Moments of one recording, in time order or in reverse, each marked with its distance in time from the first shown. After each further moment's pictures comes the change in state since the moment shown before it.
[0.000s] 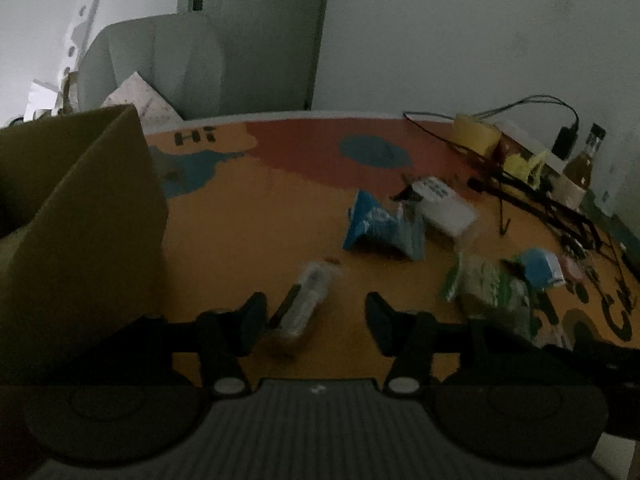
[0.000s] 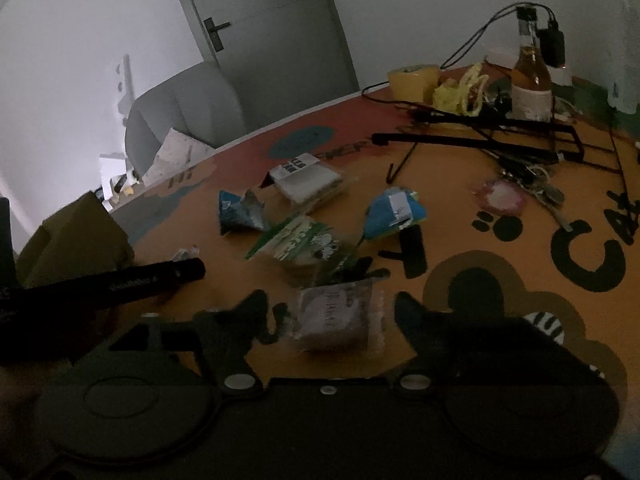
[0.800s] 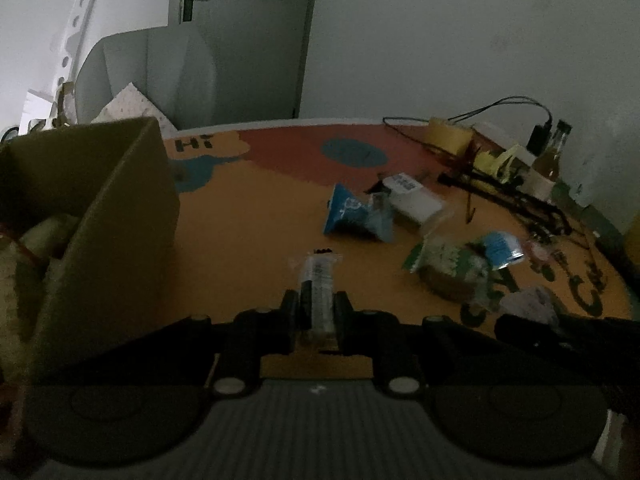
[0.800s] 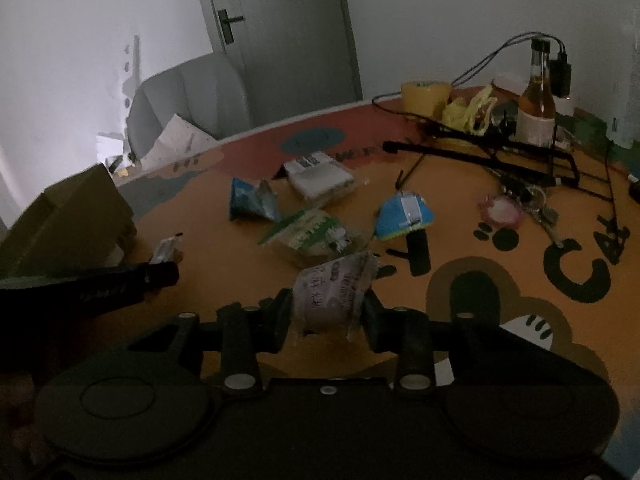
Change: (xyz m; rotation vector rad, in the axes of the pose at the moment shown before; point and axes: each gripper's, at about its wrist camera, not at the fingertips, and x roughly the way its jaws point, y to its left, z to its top) left arm -0.047 -0.003 -0.015 0.020 -0.036 -0.030; right arm -0.019 0.018 -0.004 -0.078 -0.029 -0.036
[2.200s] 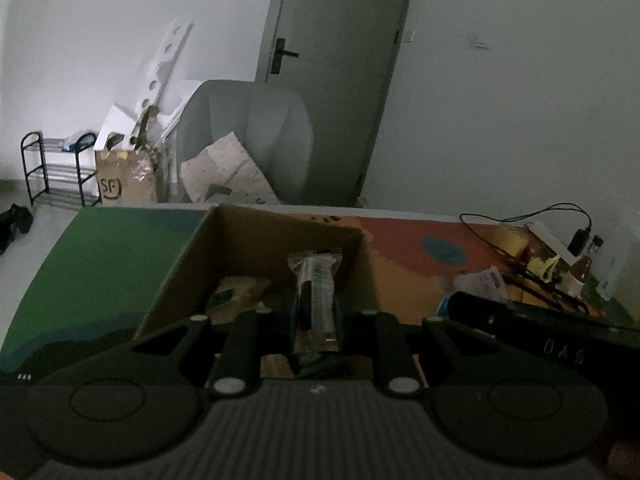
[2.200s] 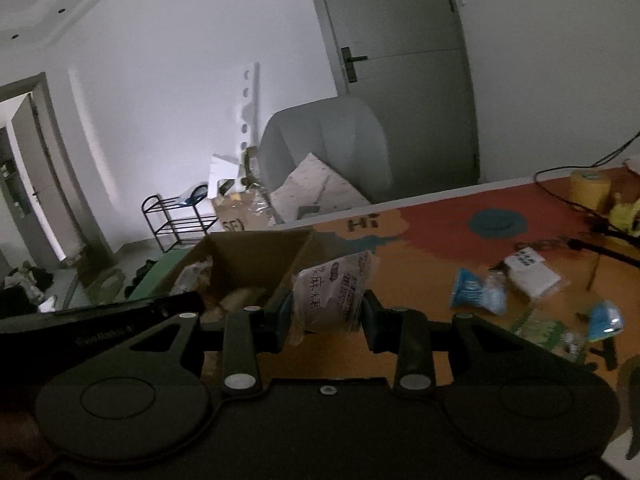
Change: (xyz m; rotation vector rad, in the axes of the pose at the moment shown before) left arm -0.113 0.114 0.020 -0.167 -0.173 0.124; right arm -0.016 0.145 0.044 -0.124 -0.104 0.301
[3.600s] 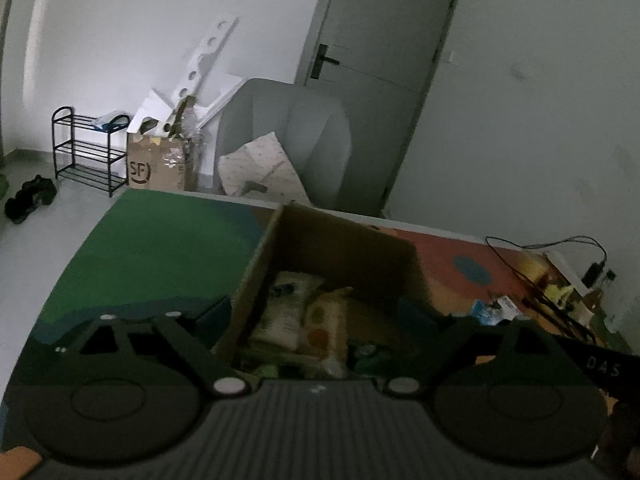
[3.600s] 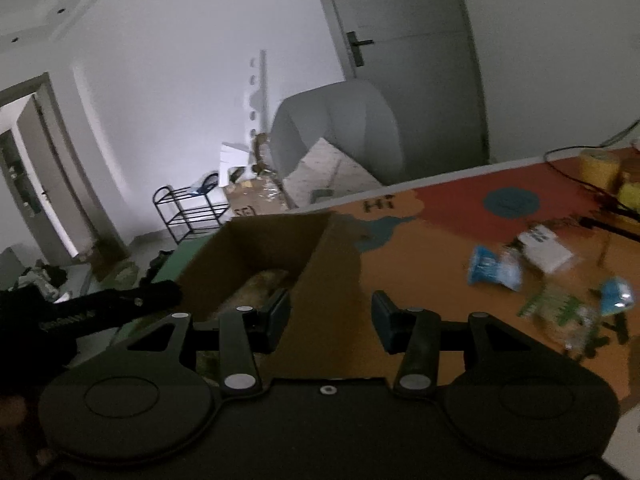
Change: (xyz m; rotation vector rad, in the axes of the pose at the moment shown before) left arm -0.028 0.045 -0.001 -0.099 -0.023 0.039; right arm -0.016 -0.001 -0.006 0.037 0.049 -0.004
